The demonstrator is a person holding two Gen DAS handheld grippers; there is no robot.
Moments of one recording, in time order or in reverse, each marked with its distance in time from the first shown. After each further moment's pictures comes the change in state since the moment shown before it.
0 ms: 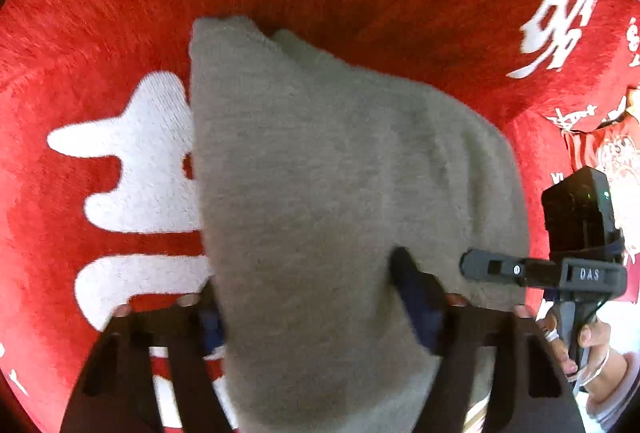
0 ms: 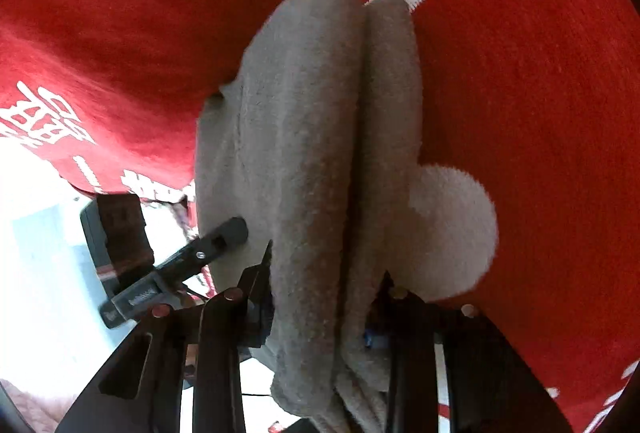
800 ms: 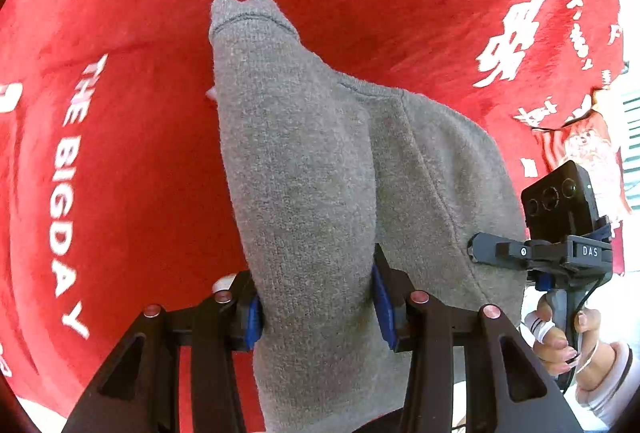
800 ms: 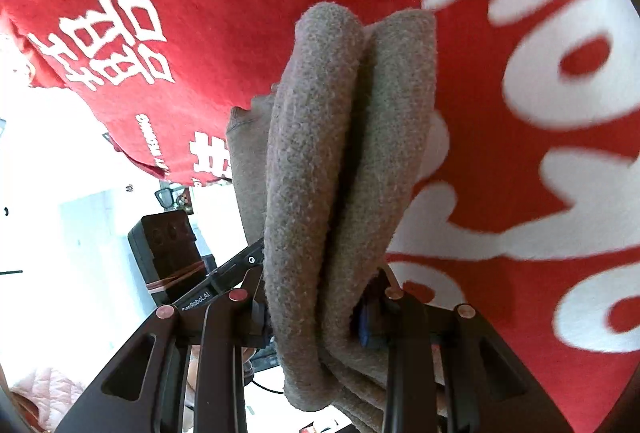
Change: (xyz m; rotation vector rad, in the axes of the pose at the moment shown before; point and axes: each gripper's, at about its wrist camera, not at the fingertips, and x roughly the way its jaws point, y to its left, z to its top) left arm -0.126 0.101 -0.092 -0.007 -0.068 -0.025; right arm 0.081 0.097 -0.103 -0.007 0.012 0.186
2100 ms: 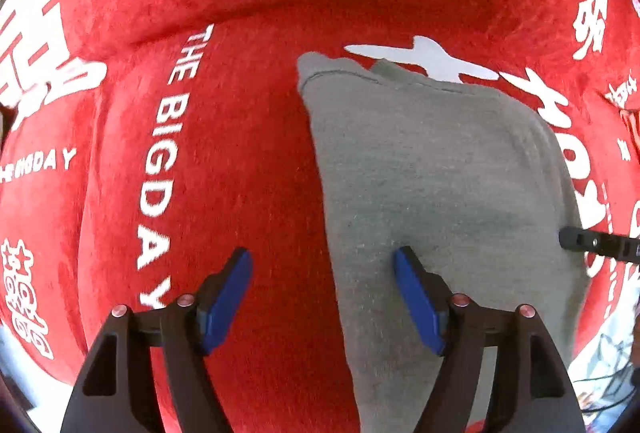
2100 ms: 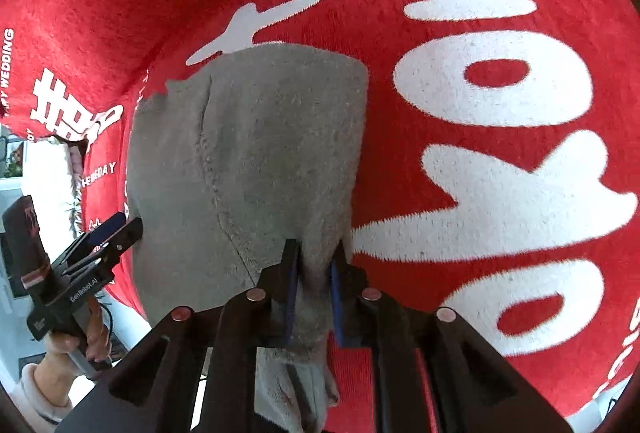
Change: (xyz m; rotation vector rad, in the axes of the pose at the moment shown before) left arm 0.022 0.048 -0.040 -0.003 -0.062 0.337; right arm 0.011 0.008 -0.017 -0.210 -0.050 -0.733
